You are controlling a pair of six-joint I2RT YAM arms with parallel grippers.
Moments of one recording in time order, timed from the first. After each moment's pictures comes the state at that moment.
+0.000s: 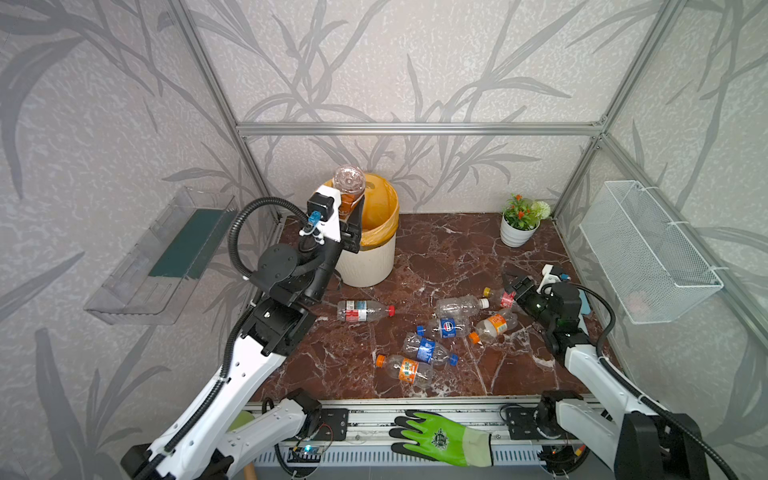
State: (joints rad) left arm -0.51 1.01 1.20 0.10 -0.23 0.21; right arm -0.01 1.00 0.37 0.28 -0.30 0.85
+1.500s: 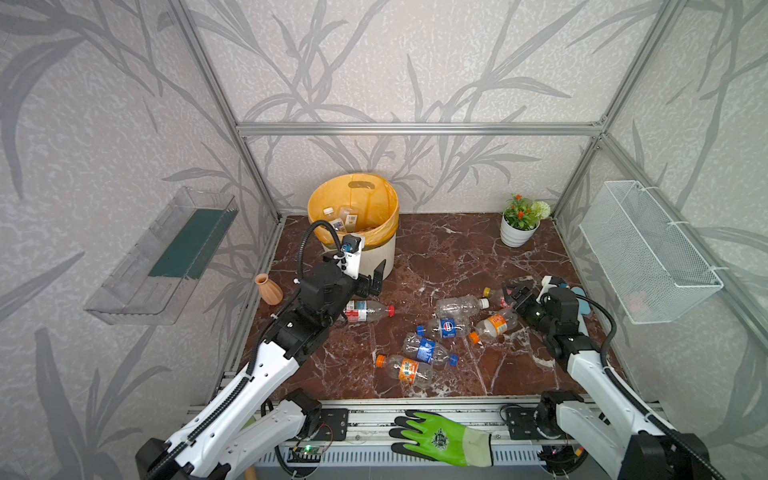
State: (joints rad) left arm -0.56 0.89 0.83 -0.19 -0.21 -0.01; right arm 0.03 0.92 0.38 -0.01 -0.22 0.84
